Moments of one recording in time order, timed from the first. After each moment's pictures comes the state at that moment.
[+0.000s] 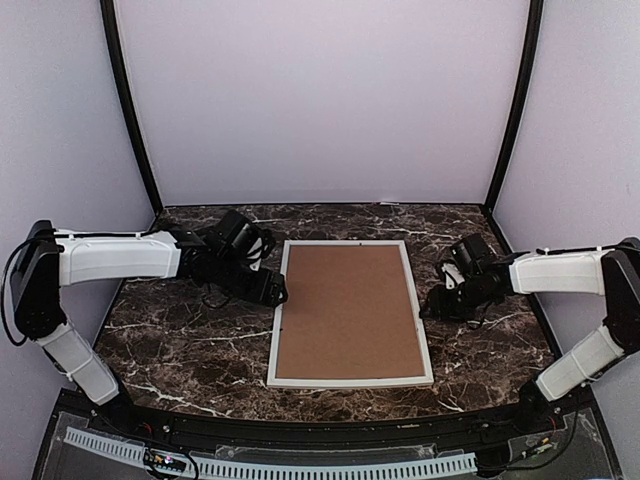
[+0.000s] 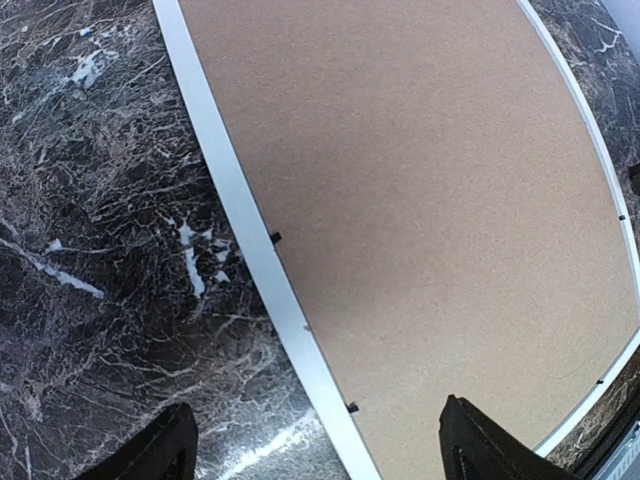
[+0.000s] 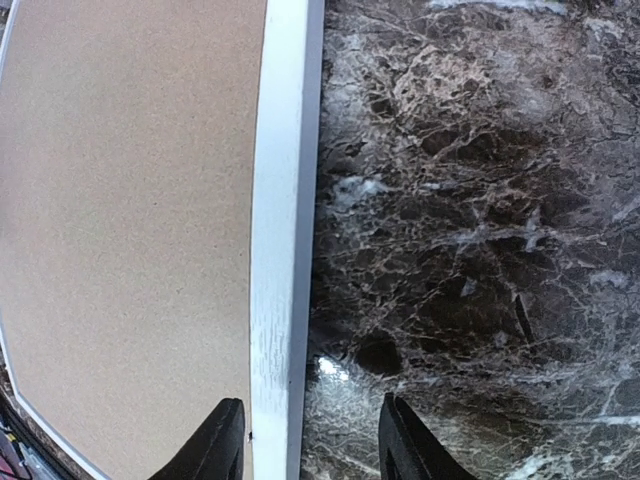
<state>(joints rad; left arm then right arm) -0.75 1.60 1.09 -0.48 0.00 -0.41 0.43 1.45 0.71 -0.38 -0.23 0.47</state>
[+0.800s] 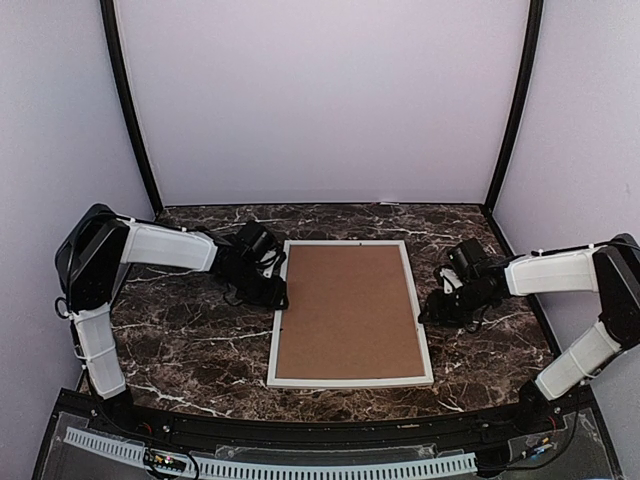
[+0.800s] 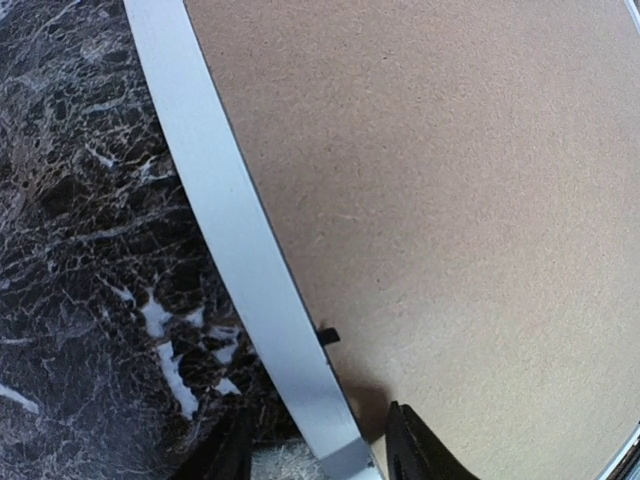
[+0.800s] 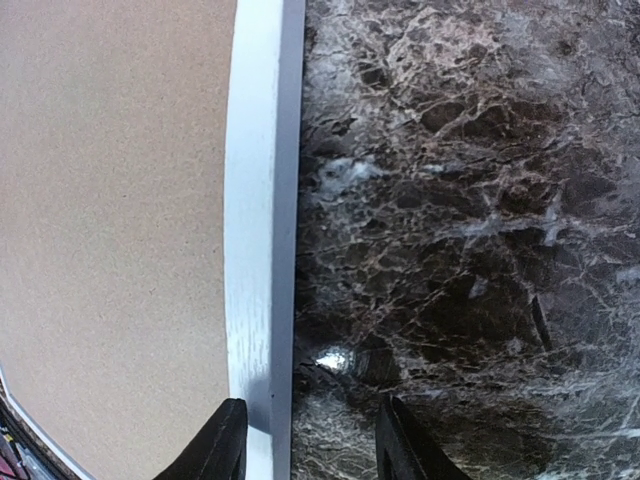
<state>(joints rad) -0.66 1.90 1.19 -0.42 0.14 -0.36 0.44 1.47 0.69 -0.35 -0.23 0.48</state>
